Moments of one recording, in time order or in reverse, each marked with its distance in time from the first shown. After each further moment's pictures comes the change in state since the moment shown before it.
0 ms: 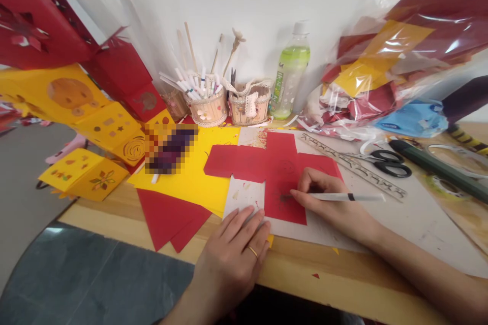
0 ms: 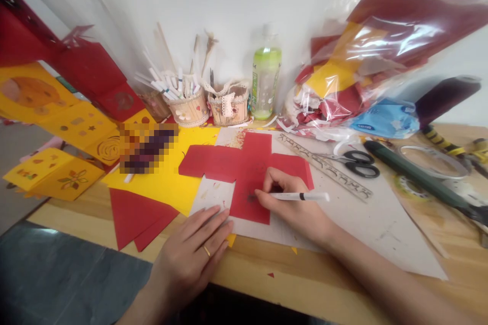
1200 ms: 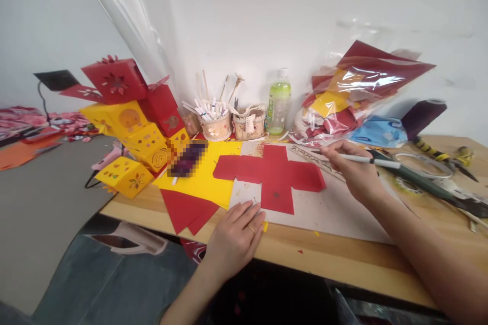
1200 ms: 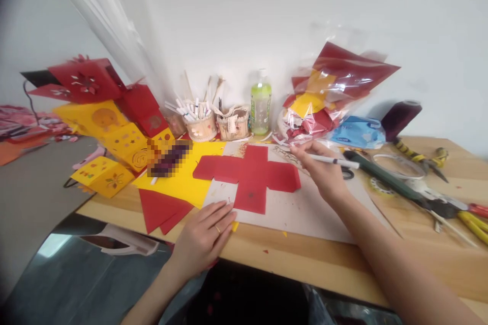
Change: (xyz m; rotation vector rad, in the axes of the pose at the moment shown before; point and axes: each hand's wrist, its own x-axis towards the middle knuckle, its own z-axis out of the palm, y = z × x) left_hand -0.007 0.002 0.002 -0.002 0.011 0.015; right_hand 0.012 0.002 -0.063 0.068 0.538 -0.081
